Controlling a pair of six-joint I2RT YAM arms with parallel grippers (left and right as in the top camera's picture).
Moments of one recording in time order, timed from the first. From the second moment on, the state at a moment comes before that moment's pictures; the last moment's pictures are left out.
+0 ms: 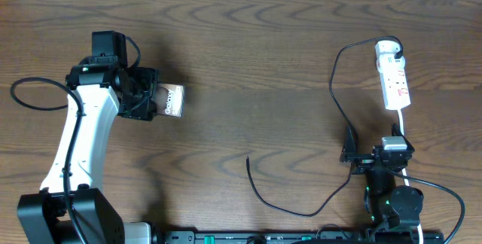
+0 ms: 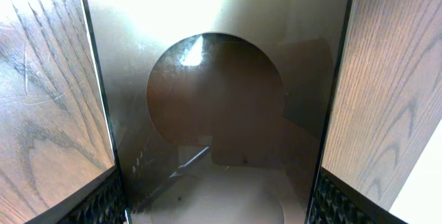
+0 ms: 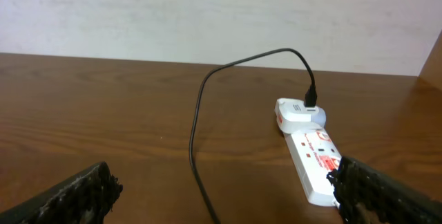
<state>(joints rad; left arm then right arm) 0.08 1.55 1.23 -0.94 0.21 -1.35 0.02 0.01 0.01 -0.06 -0.01 -0.04</state>
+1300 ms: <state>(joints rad) 0.08 1.55 1.23 -0.94 0.20 -1.32 0.07 1.89 1.15 0.55 -1.16 0.73</state>
